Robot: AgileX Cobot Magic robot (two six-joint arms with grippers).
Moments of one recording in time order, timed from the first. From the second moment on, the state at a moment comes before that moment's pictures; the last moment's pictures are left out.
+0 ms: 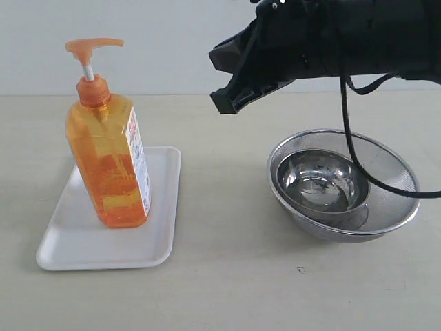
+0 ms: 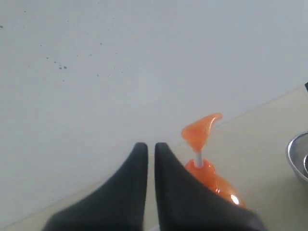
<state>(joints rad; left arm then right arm) 0.28 0.78 -0.54 1.44 -0.70 -1.17 0.59 1.41 -1.02 1.40 0.25 -1.74</state>
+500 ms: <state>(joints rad) 0.28 0.77 -0.54 1.45 -0.80 -1.18 0.59 1.15 -0.88 1.40 0.16 -1.73</state>
